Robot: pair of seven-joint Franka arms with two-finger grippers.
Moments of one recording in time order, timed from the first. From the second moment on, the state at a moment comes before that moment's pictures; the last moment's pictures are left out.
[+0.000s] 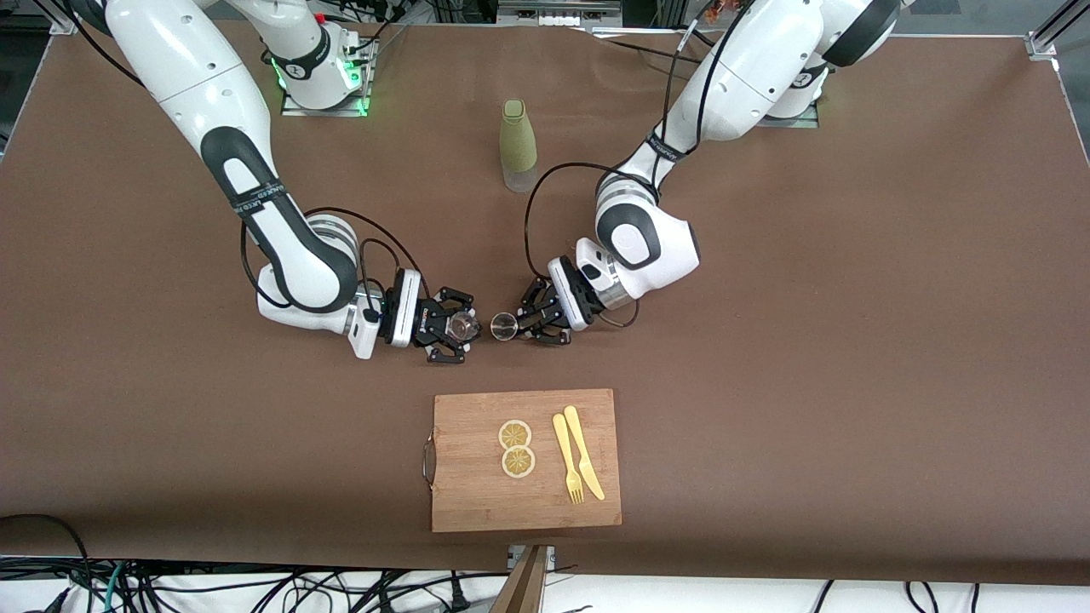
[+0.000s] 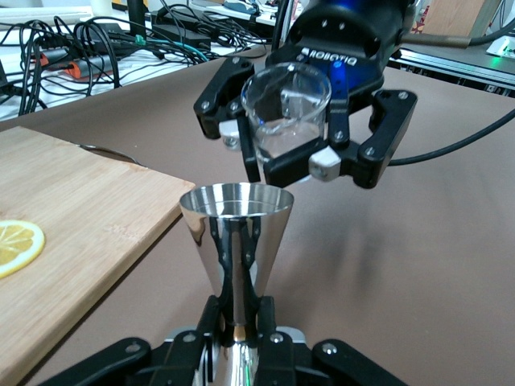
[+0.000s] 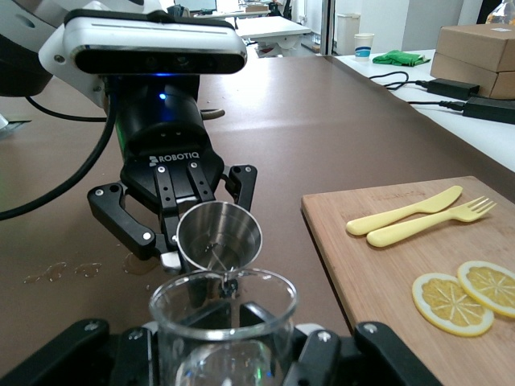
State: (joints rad) left arm -0.52 0.86 -0.22 -1.54 -1.94 2.72 2.26; right arm 0.07 0.71 0.34 -1.76 1.38 2.34 -2.26
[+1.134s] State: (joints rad) left arm -0.53 0.88 -0.23 -1.51 -1.95 2.72 2.24; right arm 0.07 0.66 0.35 -1.77 1.10 2.40 -1.97
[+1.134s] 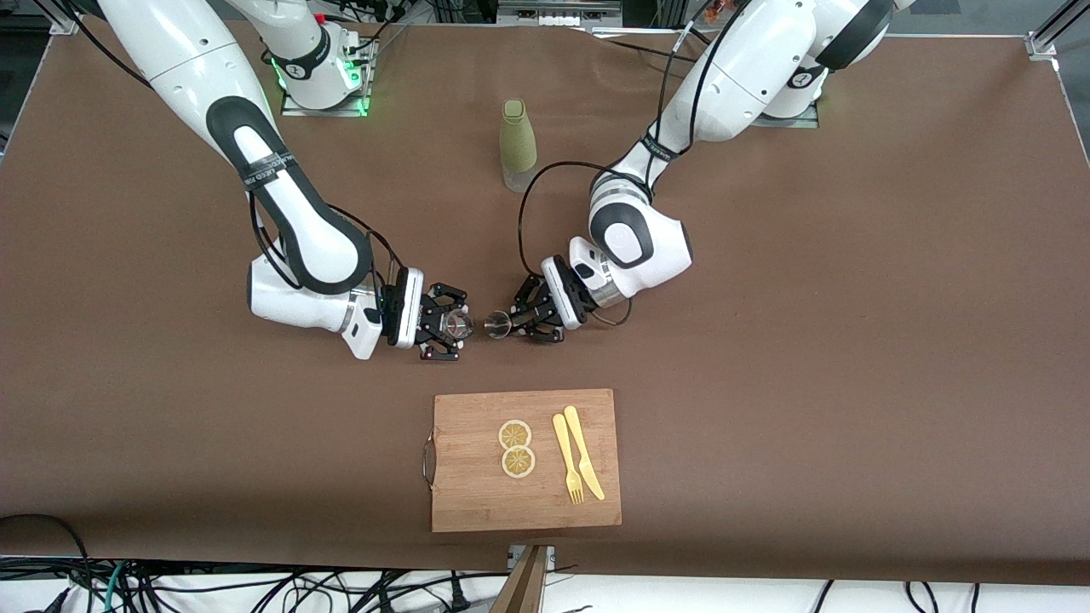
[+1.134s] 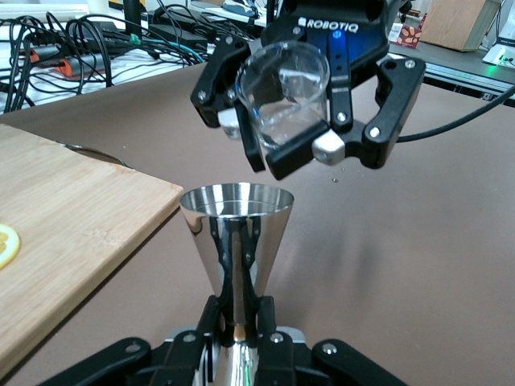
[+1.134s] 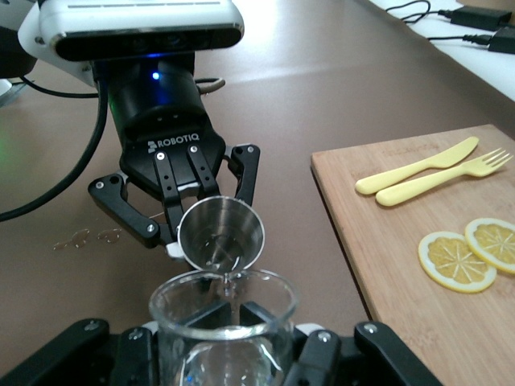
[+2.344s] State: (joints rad) left arm -0.55 0.88 -0.24 -1.50 -1.97 2.77 2.24; right arm 0.08 0.66 0.38 -1.73 0.96 2.41 -1.80
